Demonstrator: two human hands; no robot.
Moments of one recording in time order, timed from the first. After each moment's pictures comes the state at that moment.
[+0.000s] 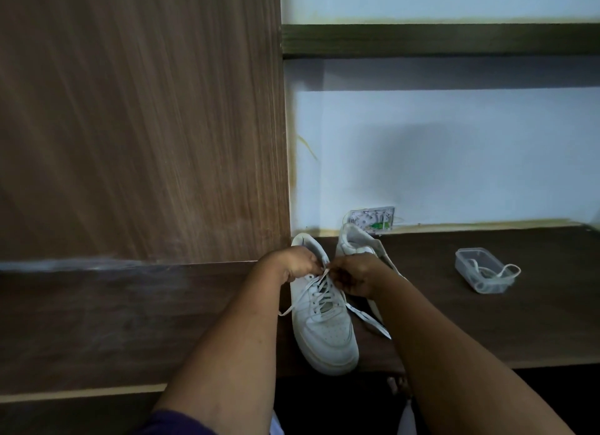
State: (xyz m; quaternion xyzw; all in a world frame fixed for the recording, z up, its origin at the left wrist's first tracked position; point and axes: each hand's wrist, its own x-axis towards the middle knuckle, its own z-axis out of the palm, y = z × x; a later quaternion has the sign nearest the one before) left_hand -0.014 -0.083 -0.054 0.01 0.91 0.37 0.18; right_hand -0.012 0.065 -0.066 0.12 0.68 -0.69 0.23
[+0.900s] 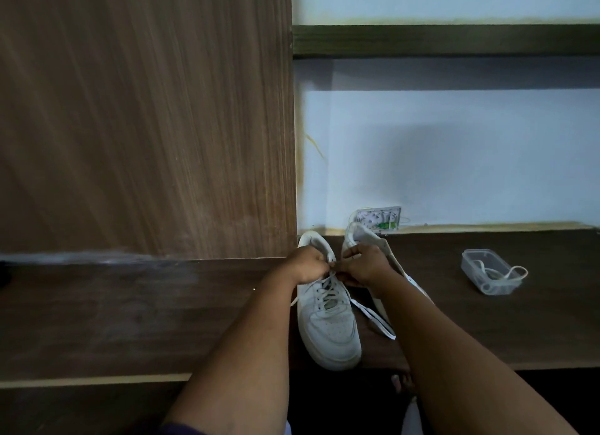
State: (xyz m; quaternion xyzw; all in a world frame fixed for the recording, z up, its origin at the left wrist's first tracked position) left_hand -0.012 -0.081 -0.073 0.02 0.94 0.33 0.08; right_hand -0.005 0.069 -0.066 0.03 0.81 -0.58 0.10
